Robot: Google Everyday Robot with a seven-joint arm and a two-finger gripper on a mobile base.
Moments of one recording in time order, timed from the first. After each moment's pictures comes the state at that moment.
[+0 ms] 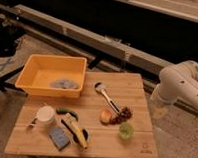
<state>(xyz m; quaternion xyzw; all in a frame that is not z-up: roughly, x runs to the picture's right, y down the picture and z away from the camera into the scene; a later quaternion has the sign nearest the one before) 0.282 0.099 0.686 -0.28 0.02 0.02 0.96</state>
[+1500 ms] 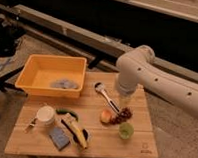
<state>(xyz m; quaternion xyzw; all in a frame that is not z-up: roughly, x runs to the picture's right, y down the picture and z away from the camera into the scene) 0.078 0.053 0.675 -0.25 -0.09 -0.16 0.95</state>
